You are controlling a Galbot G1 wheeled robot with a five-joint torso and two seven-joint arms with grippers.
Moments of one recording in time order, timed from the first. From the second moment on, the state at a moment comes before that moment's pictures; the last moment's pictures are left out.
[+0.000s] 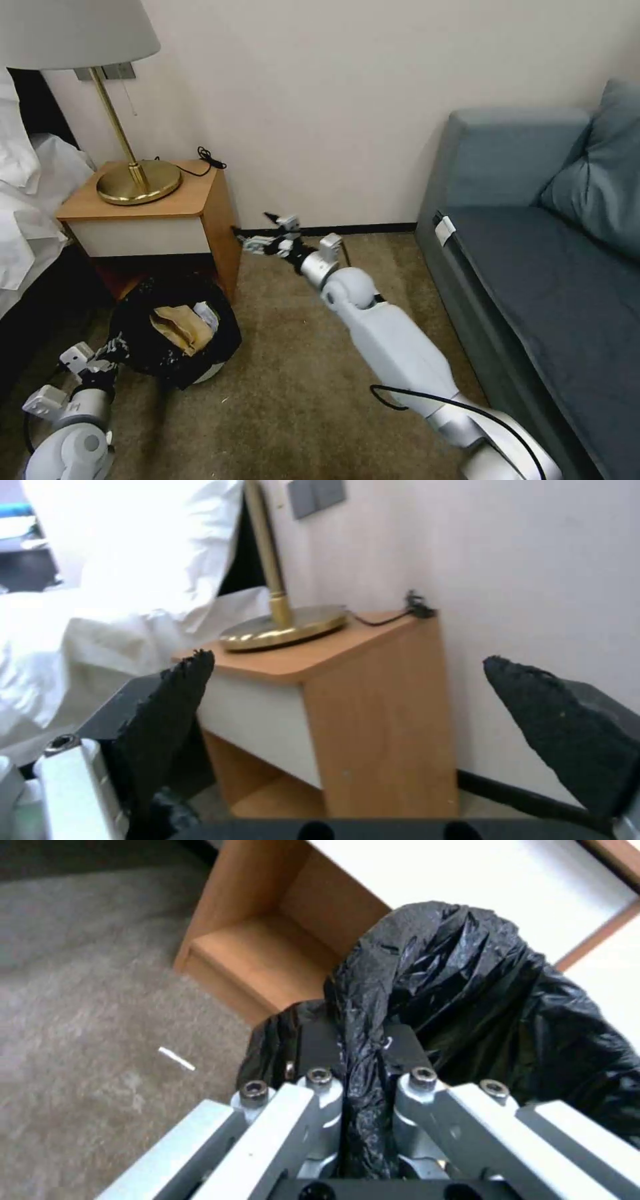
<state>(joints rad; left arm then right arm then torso) 1.44 -1.31 -0.92 -1.72 -0.95 0.11 -0.03 -0.58 1.46 -0.02 1.34 0.59 -0.05 -0.32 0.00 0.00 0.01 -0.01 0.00</state>
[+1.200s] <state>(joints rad) 1.49 -1.24 -0.95 -1.69 -0.94 0.17 -0.08 -0.81 1.44 0.11 1.39 0.54 -0.03 -0.36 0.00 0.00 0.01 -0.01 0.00</state>
